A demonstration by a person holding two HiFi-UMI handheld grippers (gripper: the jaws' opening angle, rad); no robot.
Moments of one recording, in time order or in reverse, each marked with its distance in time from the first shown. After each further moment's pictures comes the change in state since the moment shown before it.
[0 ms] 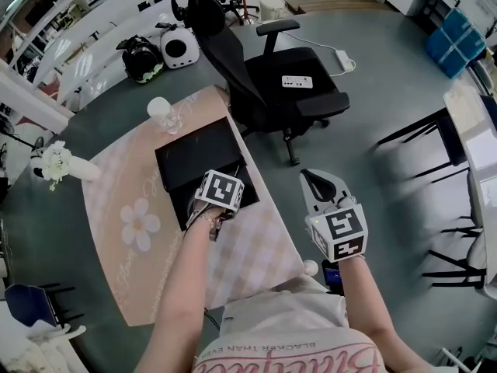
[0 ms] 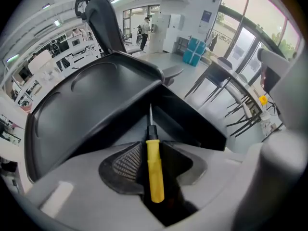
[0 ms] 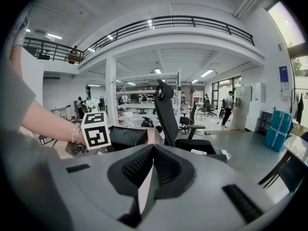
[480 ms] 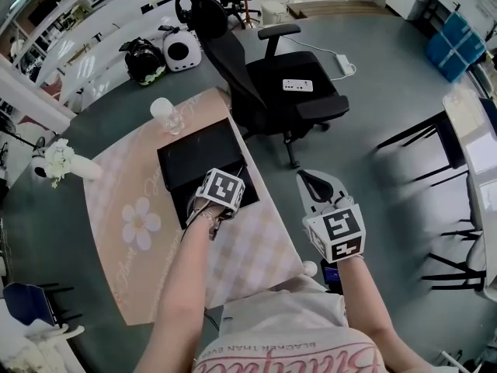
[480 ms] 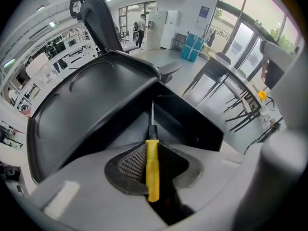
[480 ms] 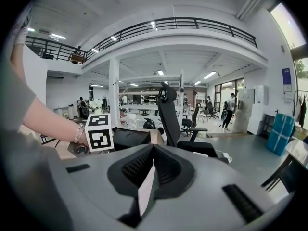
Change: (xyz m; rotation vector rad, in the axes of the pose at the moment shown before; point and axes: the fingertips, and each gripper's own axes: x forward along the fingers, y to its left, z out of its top) left arm -0.002 -0.004 -0.009 0.029 0.051 -0.010; right arm -0.004 0.010 0.008 -0.024 -0.017 0.023
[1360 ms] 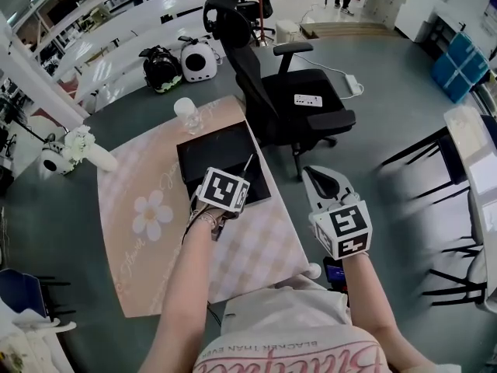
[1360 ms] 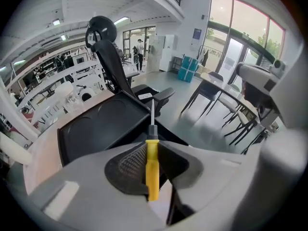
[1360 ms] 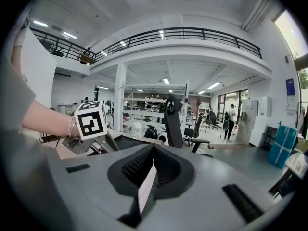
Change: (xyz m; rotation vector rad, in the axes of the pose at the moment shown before) left arm -0.092 -0.011 0.022 0.007 -0.273 0.013; right arm -0.023 0.026 0.040 -0.082 -0.084 0.014
